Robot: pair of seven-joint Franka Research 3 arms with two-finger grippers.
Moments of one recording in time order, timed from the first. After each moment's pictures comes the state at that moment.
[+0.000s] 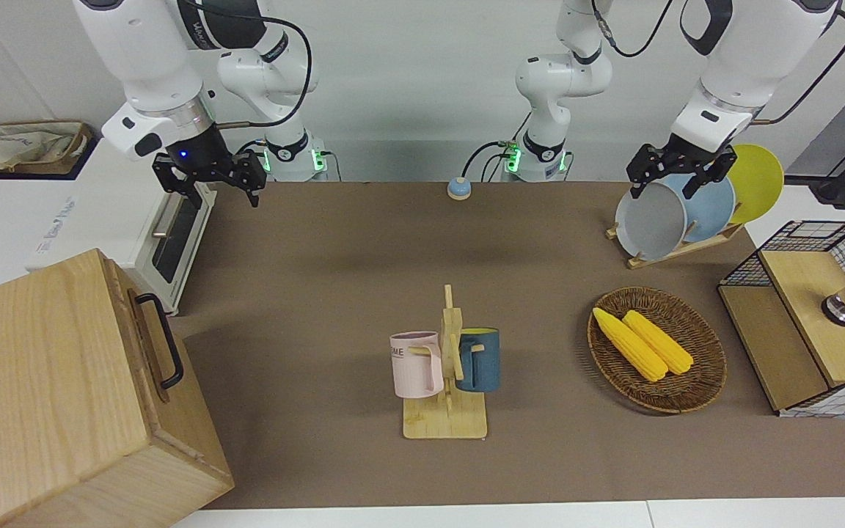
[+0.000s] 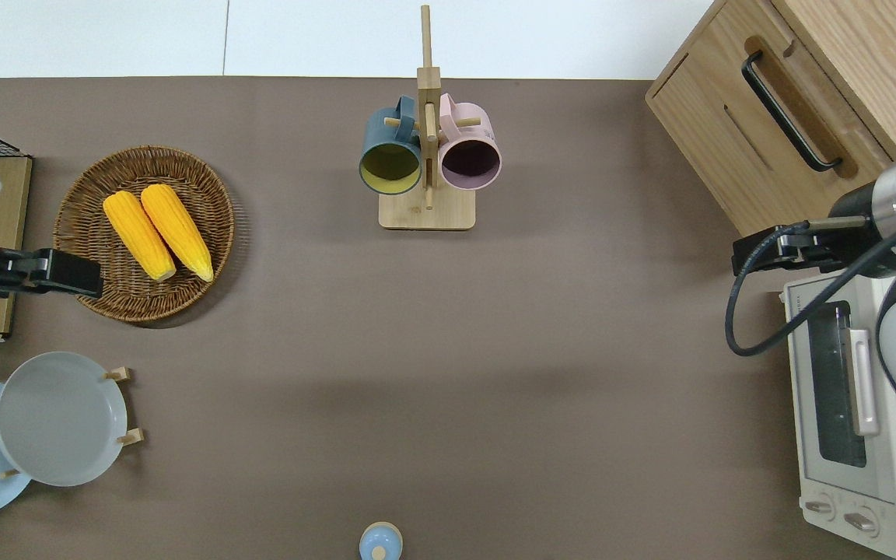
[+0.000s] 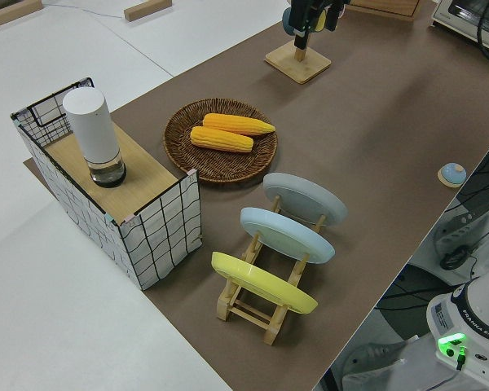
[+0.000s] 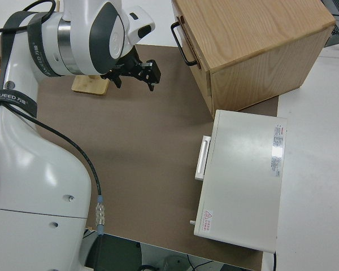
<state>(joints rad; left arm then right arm) 0.03 0.04 -0.06 -1.51 0.00 1.52 0.02 -0.02 0.09 0.09 -1.47 0.02 1.53 0.08</state>
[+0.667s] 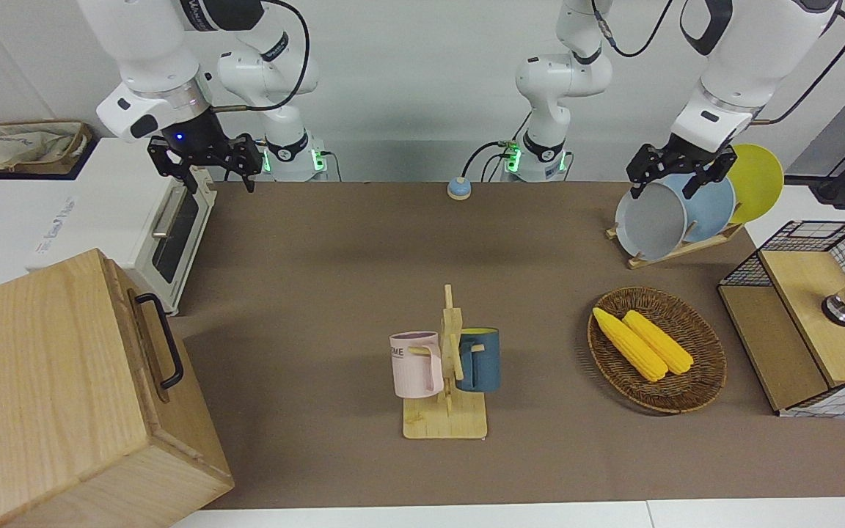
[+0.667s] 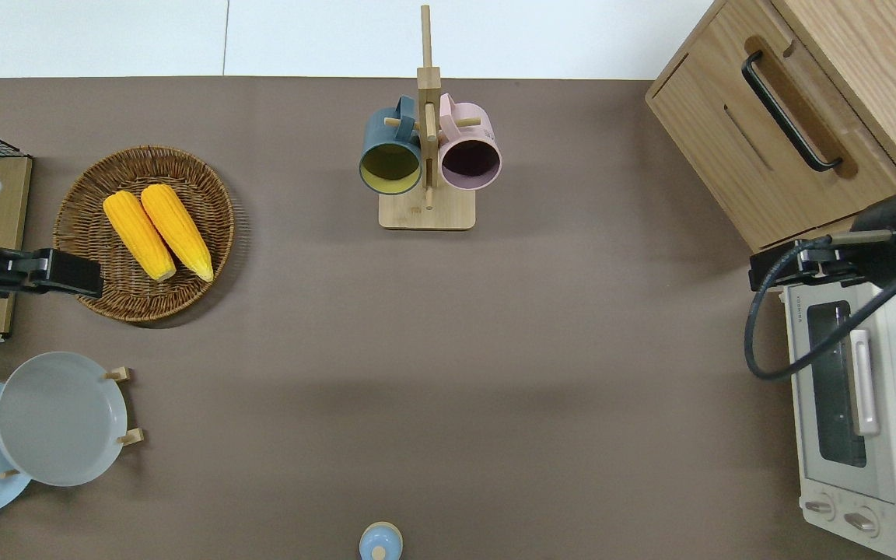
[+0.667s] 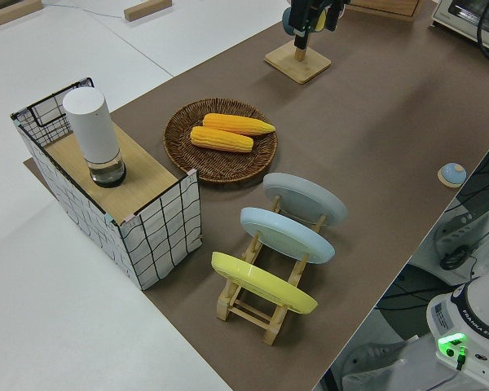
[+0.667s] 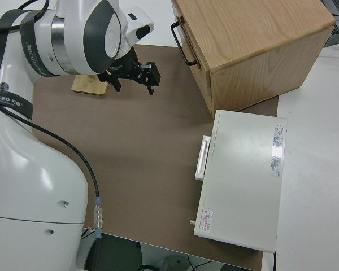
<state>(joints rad) 0.03 0.04 -0.06 -1.51 0.00 1.52 0.02 -0.02 0.06 0.09 -1.45 0.00 1.46 0.08</state>
